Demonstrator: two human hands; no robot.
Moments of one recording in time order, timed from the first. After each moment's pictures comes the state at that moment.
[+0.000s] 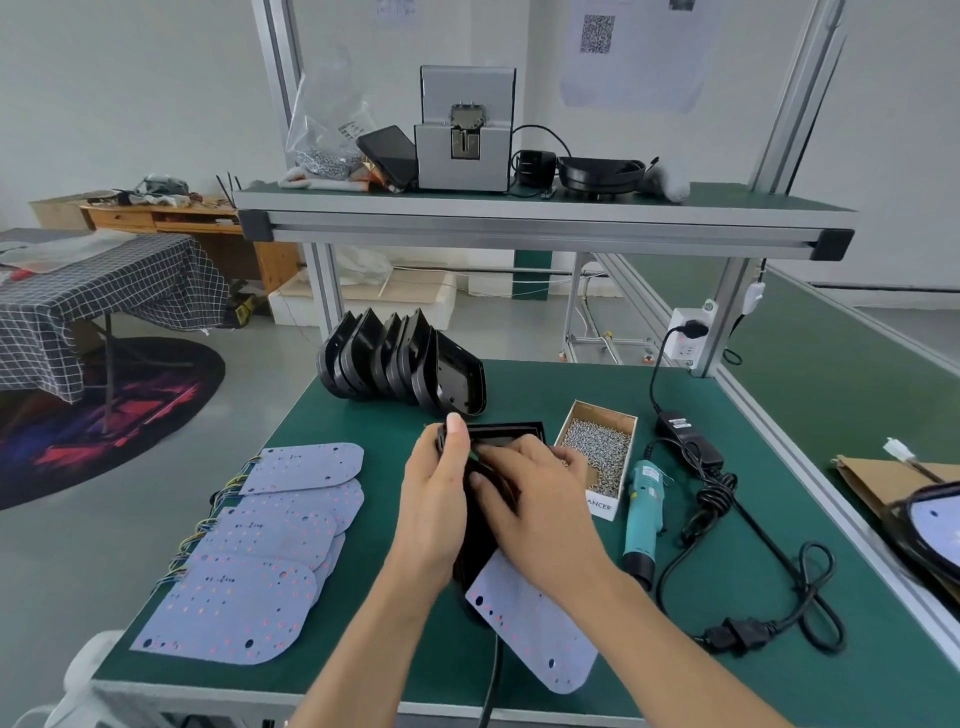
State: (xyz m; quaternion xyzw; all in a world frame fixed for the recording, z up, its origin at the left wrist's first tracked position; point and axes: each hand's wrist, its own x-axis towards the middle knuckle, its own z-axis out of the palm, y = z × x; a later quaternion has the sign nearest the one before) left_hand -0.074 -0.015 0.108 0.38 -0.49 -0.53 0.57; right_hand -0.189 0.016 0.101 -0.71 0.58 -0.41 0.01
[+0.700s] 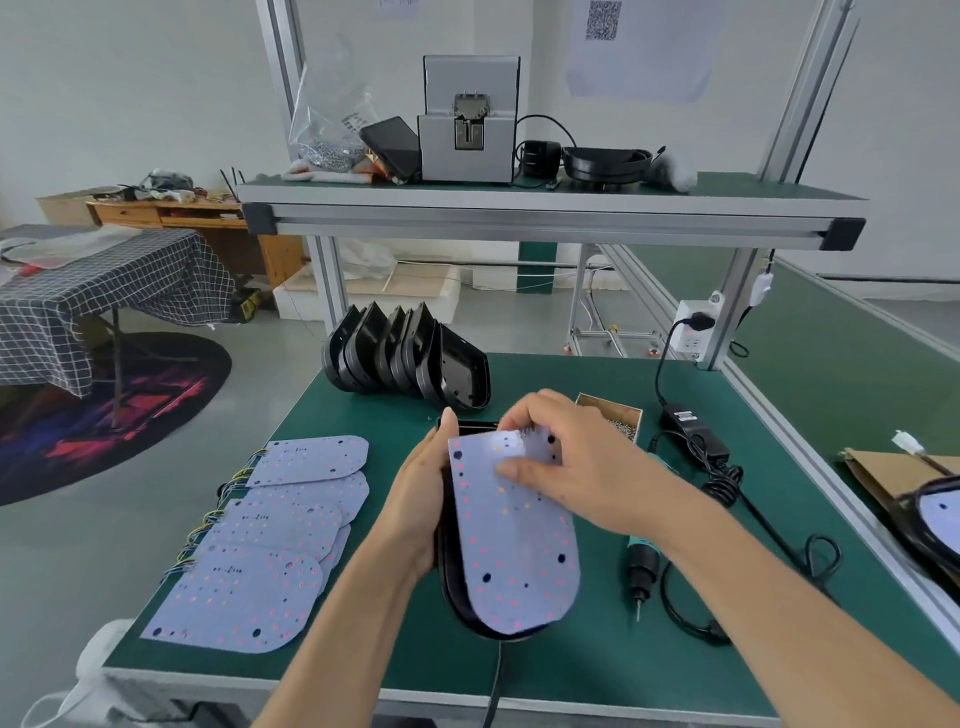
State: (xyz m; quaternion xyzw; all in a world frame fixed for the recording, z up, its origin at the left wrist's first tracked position) left_hand -0.053 -0.019 0.115 0.39 -0.39 -0.72 0.42; right_hand -0.243 0.011 0.159 -0.78 0.49 -0.32 0.22
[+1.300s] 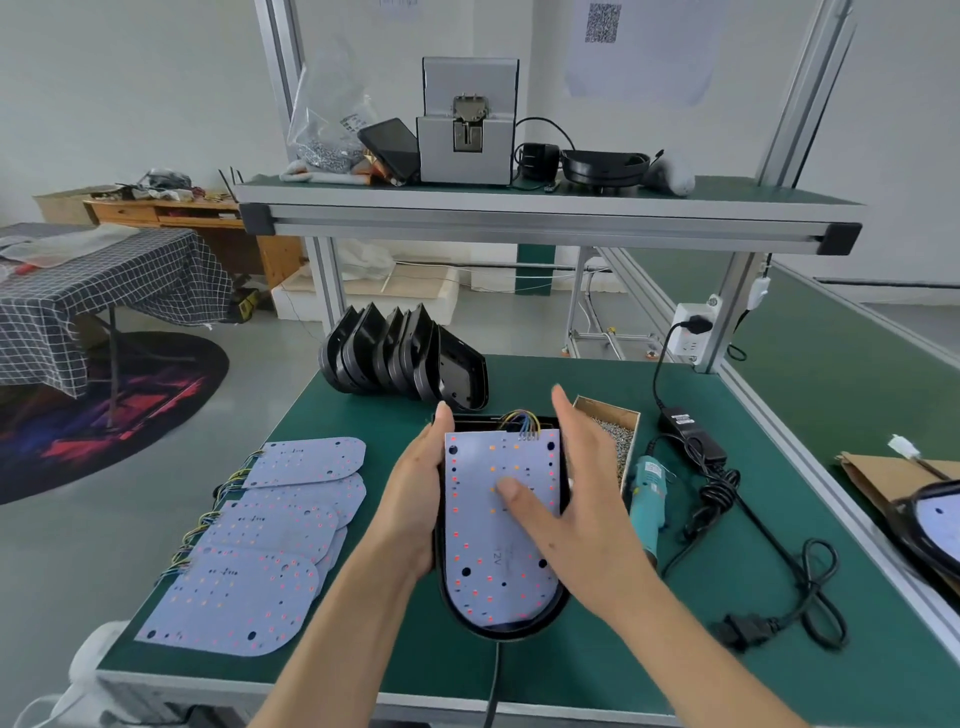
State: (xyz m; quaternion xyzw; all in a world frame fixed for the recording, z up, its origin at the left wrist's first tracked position) left_hand -0.053 -0.016 0.123 0.39 -0.38 -0.72 0.43; right_hand -0.216 0.044 0.106 -0.63 0.54 -0.51 0.24
